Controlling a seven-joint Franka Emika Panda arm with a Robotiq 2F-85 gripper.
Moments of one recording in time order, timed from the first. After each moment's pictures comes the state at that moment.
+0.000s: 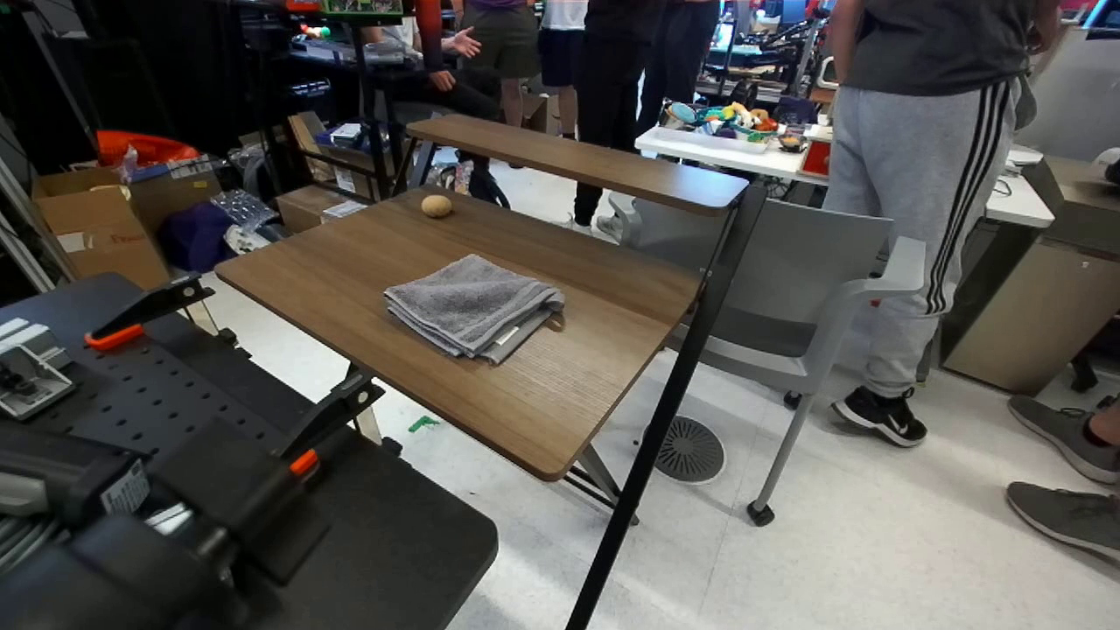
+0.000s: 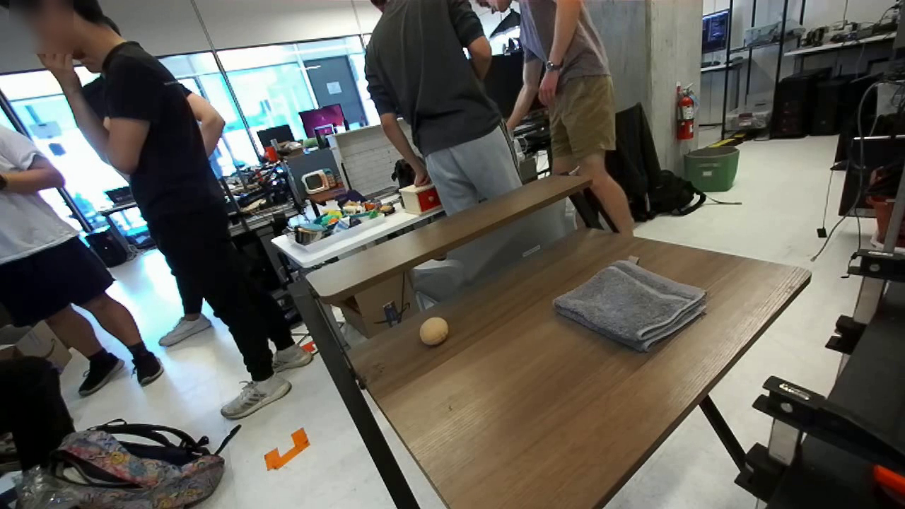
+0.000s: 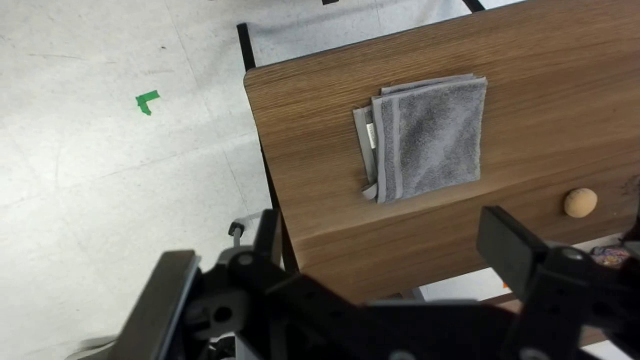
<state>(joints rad) -0.13 -0.15 -0.29 -2.24 0.08 2.14 -0.26</state>
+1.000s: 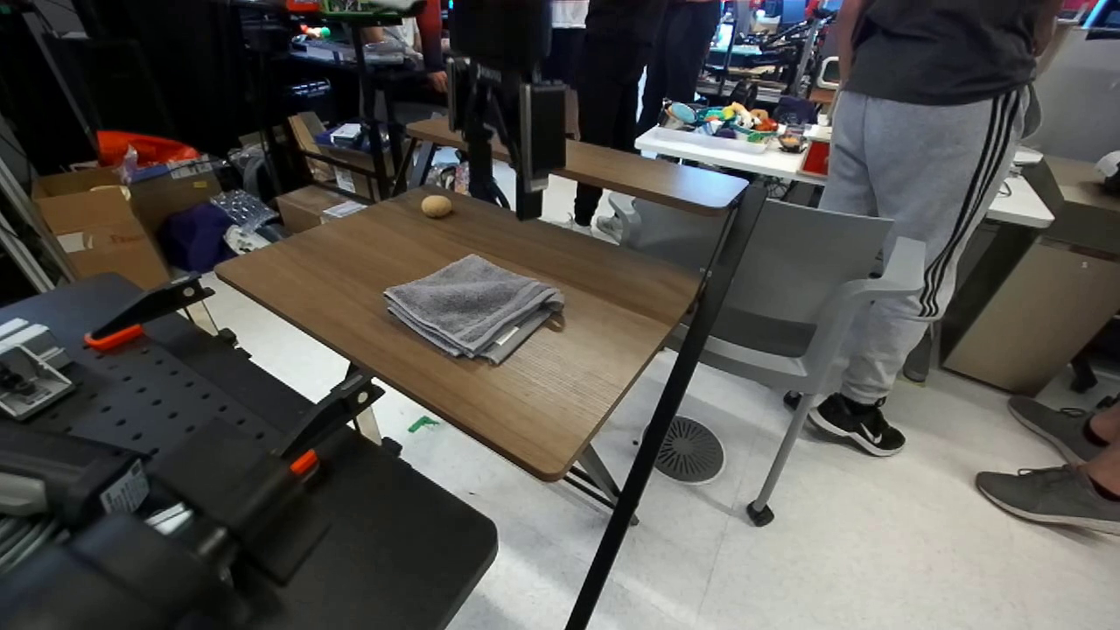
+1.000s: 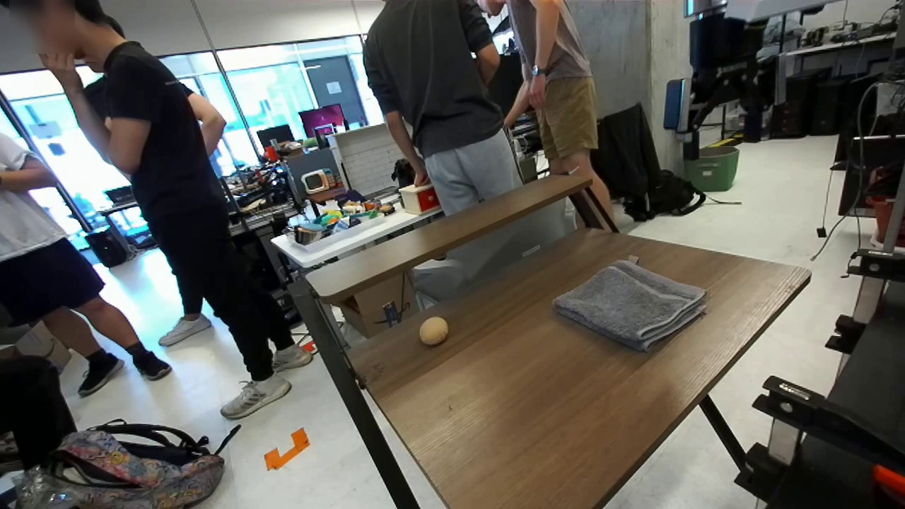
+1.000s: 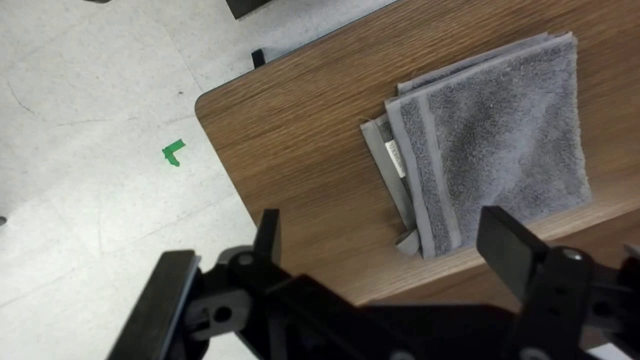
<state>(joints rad) -0.10 0.26 -0.14 -2.23 0.01 2.46 0.15</state>
